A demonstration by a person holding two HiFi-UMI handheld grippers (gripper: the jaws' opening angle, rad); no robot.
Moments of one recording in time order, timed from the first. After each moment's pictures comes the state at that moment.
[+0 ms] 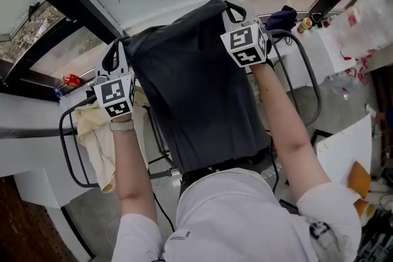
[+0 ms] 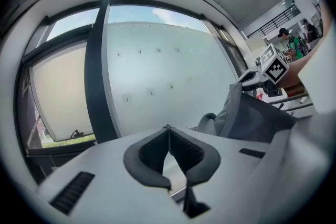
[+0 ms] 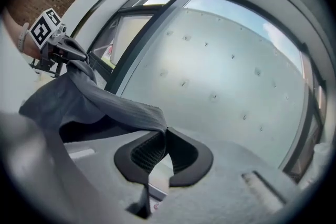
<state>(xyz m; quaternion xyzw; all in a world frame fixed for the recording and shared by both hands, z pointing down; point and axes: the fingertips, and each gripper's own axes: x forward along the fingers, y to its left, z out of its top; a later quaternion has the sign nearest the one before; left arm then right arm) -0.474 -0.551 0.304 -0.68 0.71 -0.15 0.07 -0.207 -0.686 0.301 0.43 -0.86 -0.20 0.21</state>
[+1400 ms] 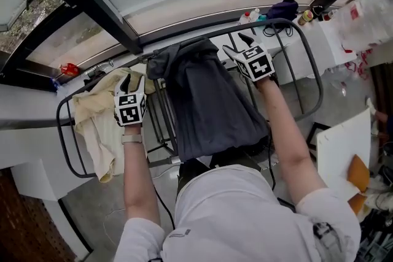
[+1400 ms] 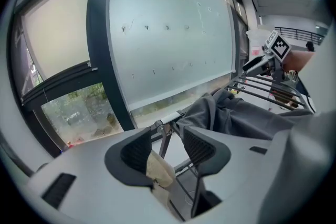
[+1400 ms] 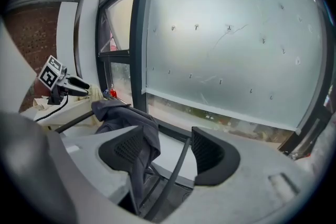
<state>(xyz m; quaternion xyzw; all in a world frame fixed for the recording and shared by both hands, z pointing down) -0.481 -0.453 0.517 -0.67 0.67 -0.27 -0.18 -0.169 -0.599 0.476 0.34 -0.88 0.06 0.33</state>
